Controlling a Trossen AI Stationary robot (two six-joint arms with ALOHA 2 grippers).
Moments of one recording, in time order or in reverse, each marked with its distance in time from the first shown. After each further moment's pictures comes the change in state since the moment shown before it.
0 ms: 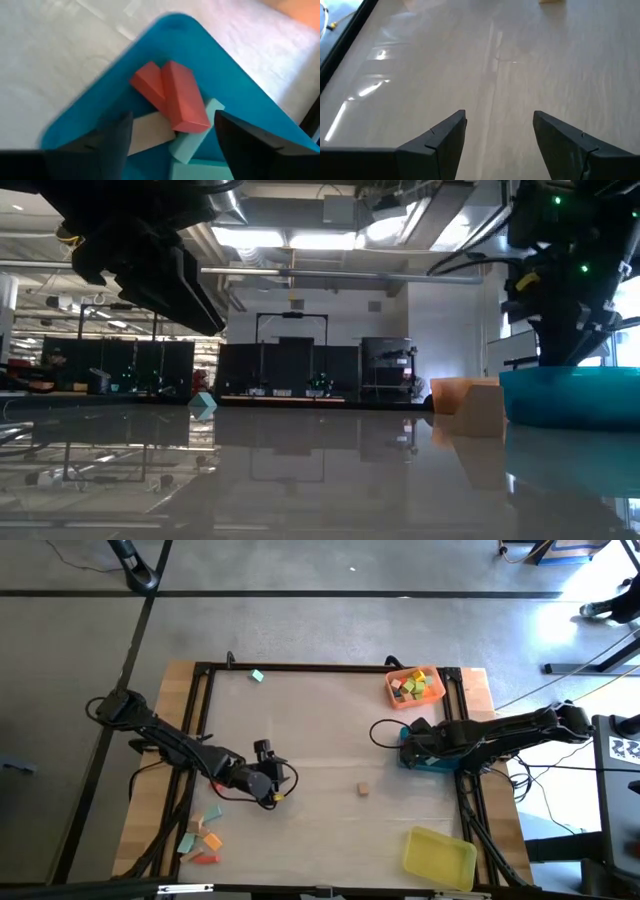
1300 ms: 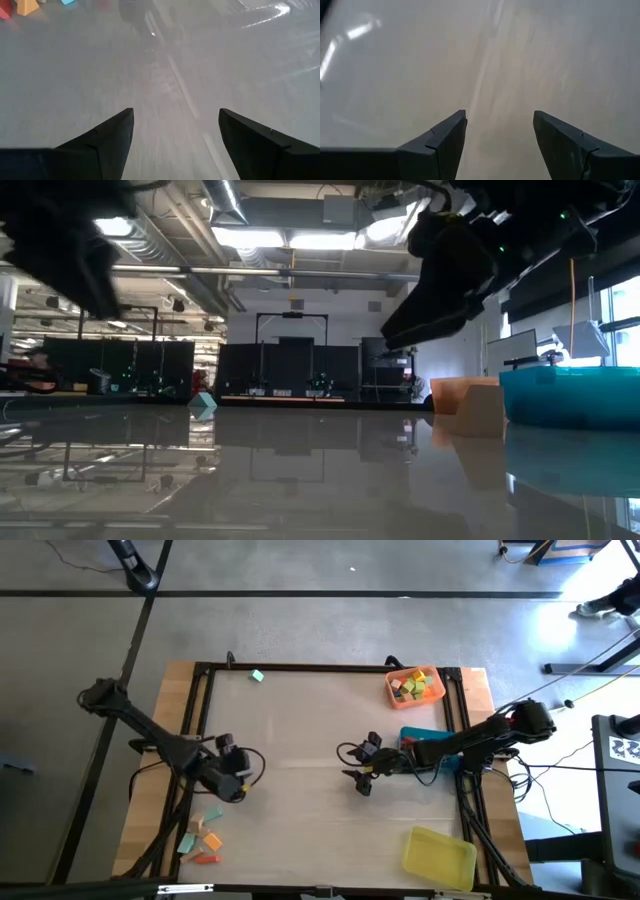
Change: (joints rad) left arm -0.149 -0.294 -0.001 -0.629 0.058 -0.422; right arm 0.131 0.429 0.054 1.144 -0.037 -0.619
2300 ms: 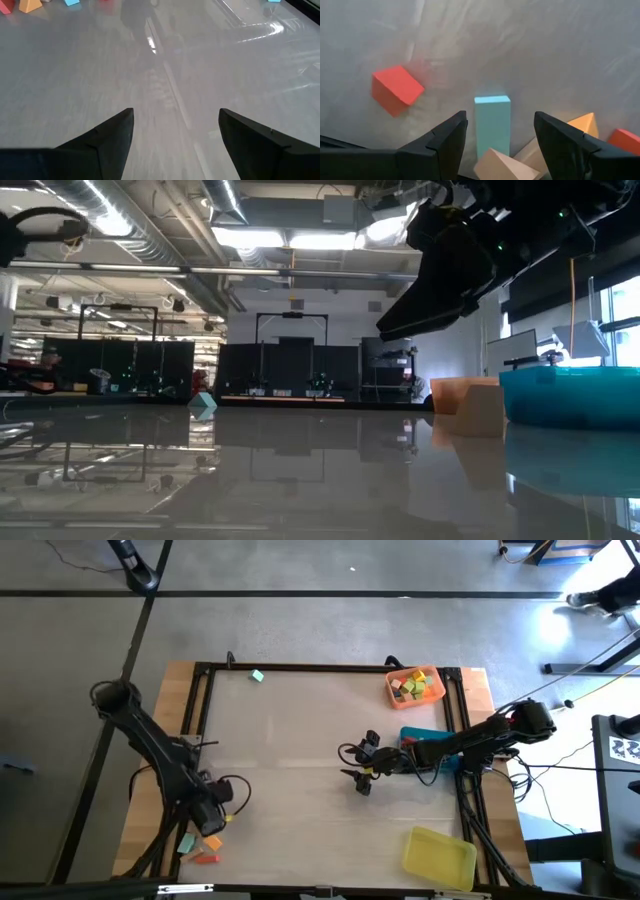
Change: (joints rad) left arm -0.306 0.178 0.002 -0.024 0.513 -0.551; right arm 0.000 0.000 -0.002 0.042 0.018 -0.099
